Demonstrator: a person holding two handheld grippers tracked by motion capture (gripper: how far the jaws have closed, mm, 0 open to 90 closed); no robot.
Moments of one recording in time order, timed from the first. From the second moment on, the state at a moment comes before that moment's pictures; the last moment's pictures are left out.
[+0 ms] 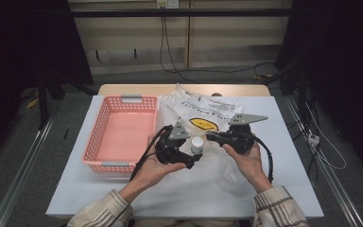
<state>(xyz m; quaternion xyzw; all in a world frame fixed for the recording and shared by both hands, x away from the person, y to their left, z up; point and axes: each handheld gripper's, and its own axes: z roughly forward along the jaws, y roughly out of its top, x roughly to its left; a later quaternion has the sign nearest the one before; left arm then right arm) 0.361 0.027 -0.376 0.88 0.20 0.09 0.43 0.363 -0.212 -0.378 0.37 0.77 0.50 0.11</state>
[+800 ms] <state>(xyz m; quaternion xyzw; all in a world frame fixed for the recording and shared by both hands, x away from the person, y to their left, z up) 0.326 0.087 -0.386 0.87 0.24 0.12 0.42 0.355 -0.209 -0.382 0.36 0.79 0.49 0.11</state>
